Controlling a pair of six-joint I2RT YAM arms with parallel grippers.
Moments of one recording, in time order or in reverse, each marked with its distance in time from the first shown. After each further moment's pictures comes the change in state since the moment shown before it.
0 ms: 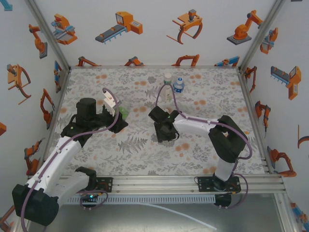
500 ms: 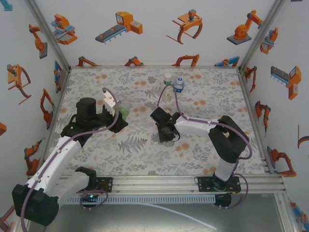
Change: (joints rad) left arm 0.000 0.001 0.003 0.000 -0.002 0.000; right arm -0.022 -0.019 -0.074 0.121 -0.048 0.042
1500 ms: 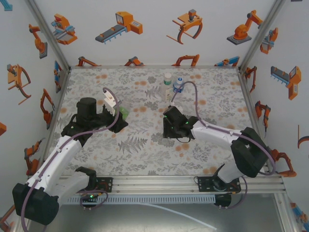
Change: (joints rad) left arm 0.000 0.009 0.000 0.000 -0.001 0.000; right arm -0.046 -0.238 -0.160 0.121 0.078 0.034
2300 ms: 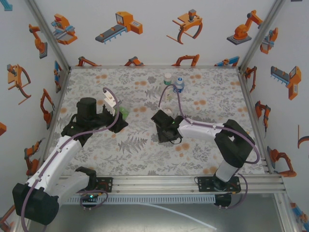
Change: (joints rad) left arm 0.000 0.000 0.000 0.000 0.000 0.000; right arm 0.090 0.169 0.113 -0.098 0.044 -0.043
